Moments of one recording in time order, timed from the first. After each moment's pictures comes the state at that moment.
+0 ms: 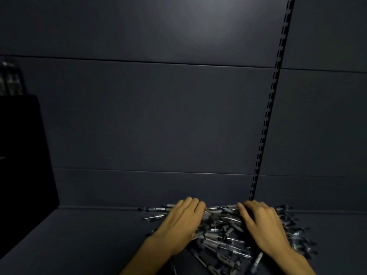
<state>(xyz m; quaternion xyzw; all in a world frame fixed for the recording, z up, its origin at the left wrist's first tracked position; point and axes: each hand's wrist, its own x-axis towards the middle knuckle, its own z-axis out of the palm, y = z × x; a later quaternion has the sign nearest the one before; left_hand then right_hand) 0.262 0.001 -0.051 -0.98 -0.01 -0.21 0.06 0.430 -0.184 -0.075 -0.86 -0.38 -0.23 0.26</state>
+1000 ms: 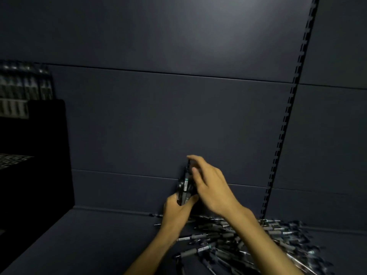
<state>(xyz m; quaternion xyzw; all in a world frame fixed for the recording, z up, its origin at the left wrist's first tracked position) 0.273 0.035 -0.040 -0.65 -0.22 -0.41 -0.61 0.334 -0.060 0.049 -0.71 -0.56 -0.10 0.42</state>
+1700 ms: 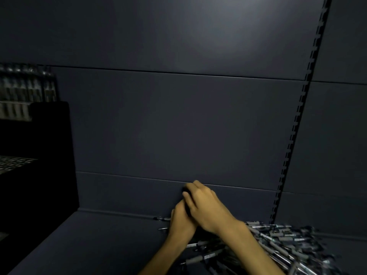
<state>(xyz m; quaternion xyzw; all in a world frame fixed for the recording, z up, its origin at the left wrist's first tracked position) 0.278 0.039 -0.057 -0.79 -0.27 -0.34 -0.43 0.340 -0.030 0.003 -0.77 -0.58 -0.07 0.24</state>
